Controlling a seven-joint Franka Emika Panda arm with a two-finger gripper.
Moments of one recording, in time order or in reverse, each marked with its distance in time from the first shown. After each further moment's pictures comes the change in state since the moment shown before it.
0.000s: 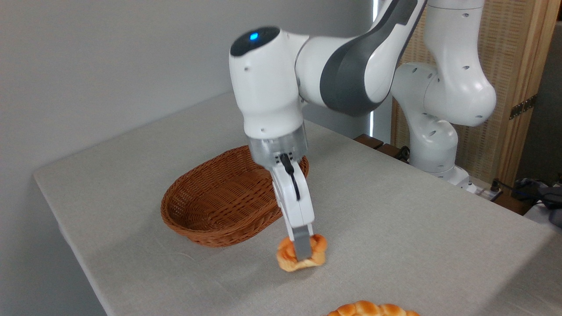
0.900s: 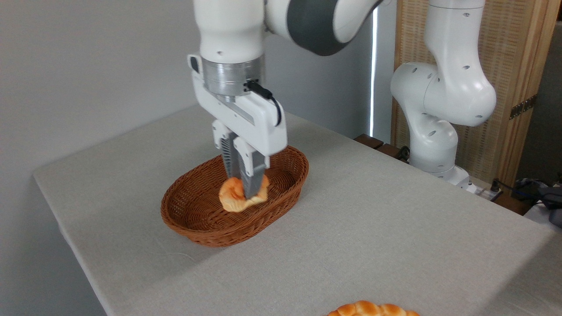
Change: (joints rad) arm -0.002 -0.008 -0.111 0.226 -0.213 -0.184 -0.496
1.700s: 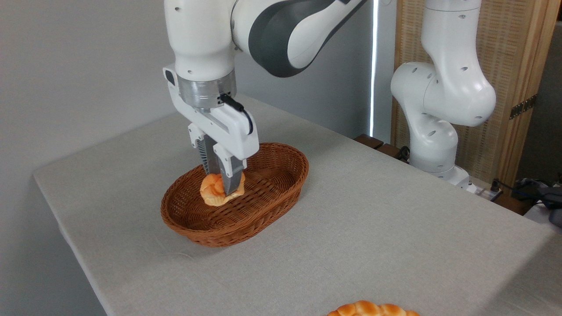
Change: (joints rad) arm -0.017 0.069 -0.080 0.000 -0.070 0.046 -0.107
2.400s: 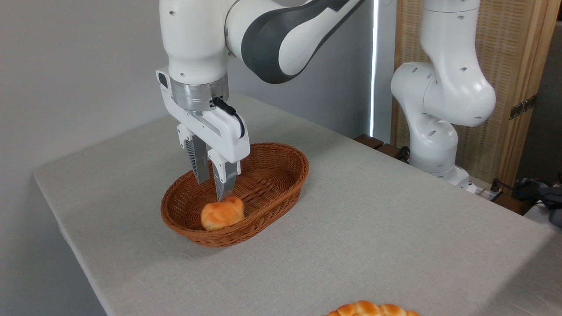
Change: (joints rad) arm -0.006 0.016 -0.012 0.002 -0.001 0.047 -0.021
